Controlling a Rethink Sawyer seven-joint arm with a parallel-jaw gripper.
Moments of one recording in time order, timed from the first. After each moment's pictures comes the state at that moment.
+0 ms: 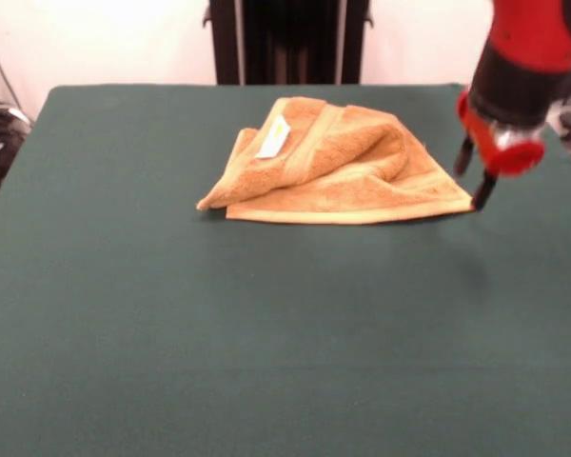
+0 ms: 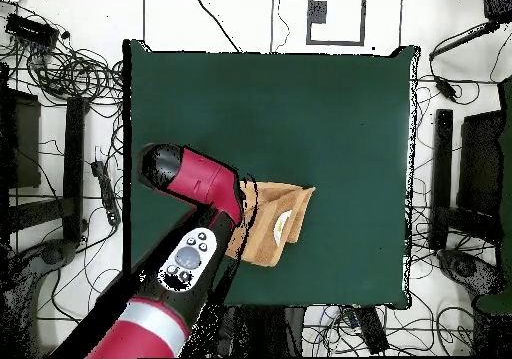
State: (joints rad) arm 0.42 -0.23 -0.53 1.41 0.71 0.77 2.77
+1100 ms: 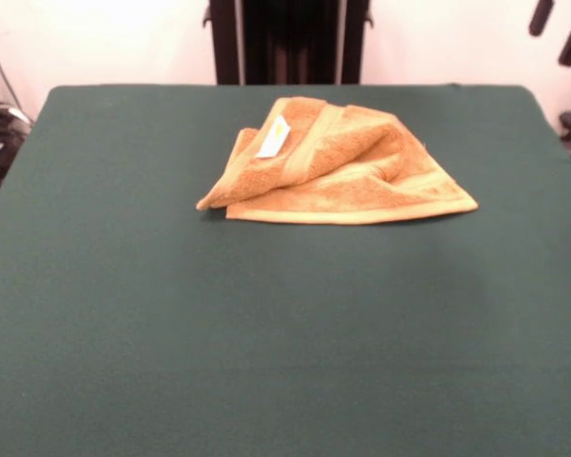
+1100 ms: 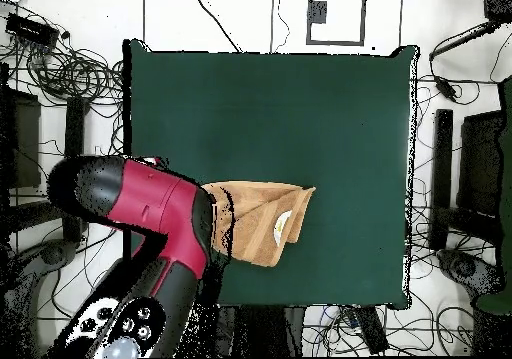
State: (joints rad) arm 0.54 -0.46 -0.65 1.45 0.66 0.90 2.77
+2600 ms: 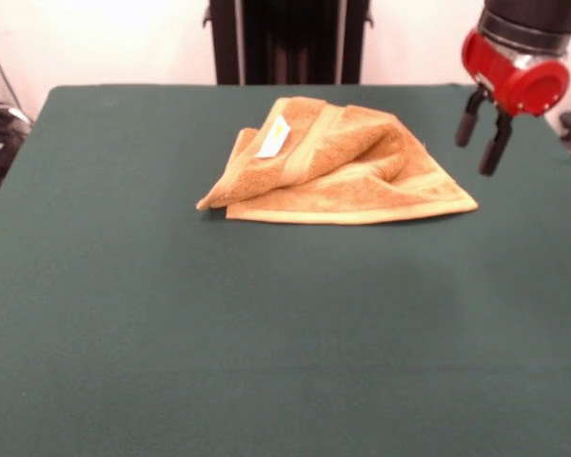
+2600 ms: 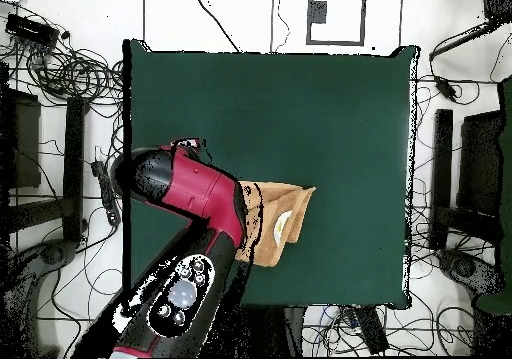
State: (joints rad) arm 0.42 -0.37 -0.54 1.48 0.66 0.57 2.77
